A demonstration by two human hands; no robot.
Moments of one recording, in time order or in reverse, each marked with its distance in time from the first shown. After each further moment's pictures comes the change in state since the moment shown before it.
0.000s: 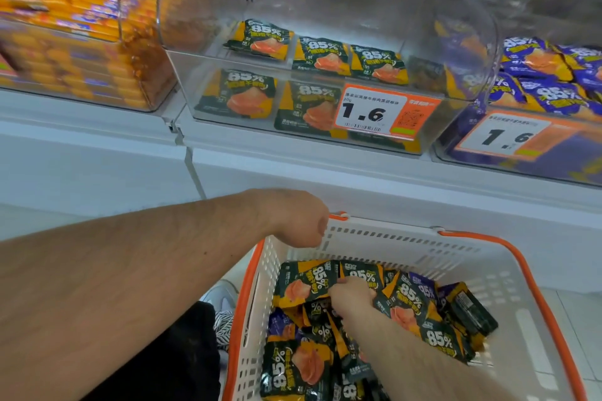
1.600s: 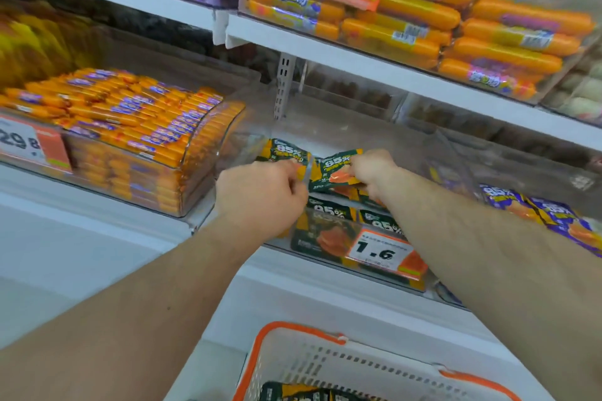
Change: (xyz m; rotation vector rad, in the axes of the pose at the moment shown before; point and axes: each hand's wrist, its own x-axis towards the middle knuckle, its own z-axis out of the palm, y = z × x) left_hand -0.054 -0.062 -0.100 -0.111 1.282 -0.438; right_hand -0.084 -0.364 -0.178 0.155 0.193 -0.595
